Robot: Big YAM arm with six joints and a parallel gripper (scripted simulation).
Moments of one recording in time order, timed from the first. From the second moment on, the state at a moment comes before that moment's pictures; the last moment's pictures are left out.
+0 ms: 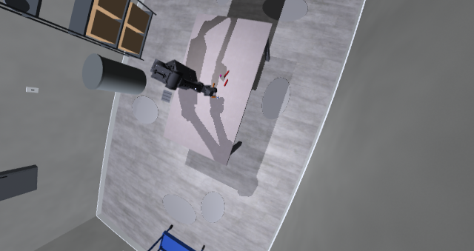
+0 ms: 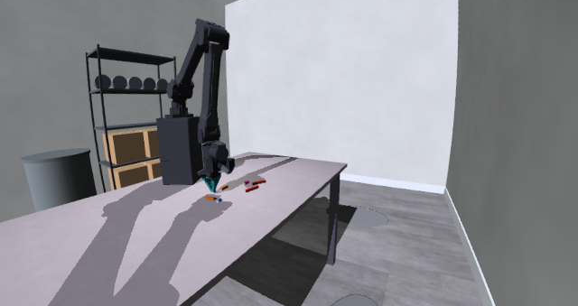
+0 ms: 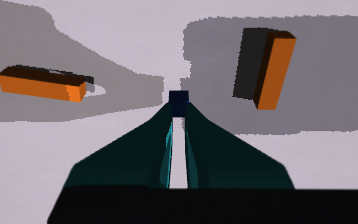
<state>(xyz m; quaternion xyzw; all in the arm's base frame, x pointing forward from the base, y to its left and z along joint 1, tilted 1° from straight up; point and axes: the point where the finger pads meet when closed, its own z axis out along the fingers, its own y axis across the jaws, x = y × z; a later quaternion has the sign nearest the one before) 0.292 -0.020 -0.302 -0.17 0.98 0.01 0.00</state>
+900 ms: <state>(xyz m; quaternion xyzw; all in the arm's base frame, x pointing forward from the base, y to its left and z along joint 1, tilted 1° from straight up) 0.295 -0.020 -0.302 -0.17 0.98 0.01 0.01</state>
